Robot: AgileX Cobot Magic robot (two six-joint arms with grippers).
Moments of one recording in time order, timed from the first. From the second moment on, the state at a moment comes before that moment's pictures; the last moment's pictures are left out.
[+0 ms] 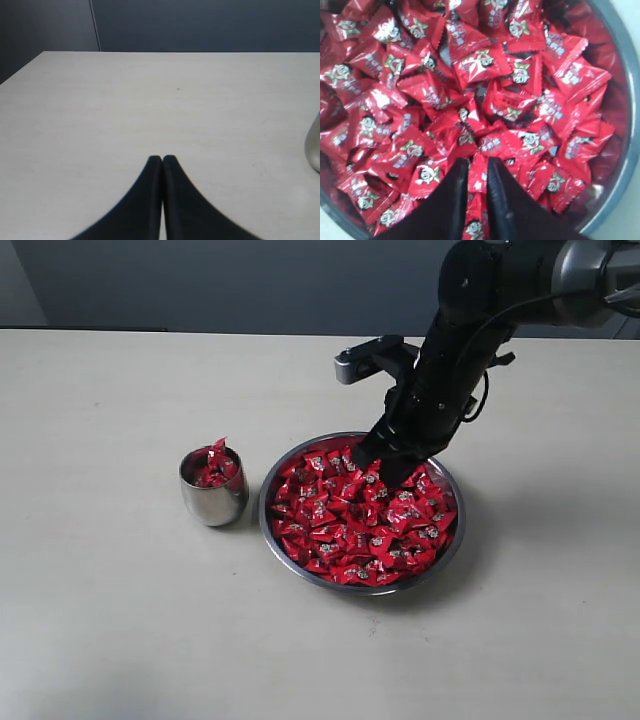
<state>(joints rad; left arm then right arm) 0.24 0.00 0.00 -0.02 0.34 0.03 0.57 1.98 -1.41 0.26 0.99 -0.43</state>
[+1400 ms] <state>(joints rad) 0.24 0.00 0.00 -0.02 0.34 0.03 0.63 1.81 -1.12 0.37 0.93 -0.52</state>
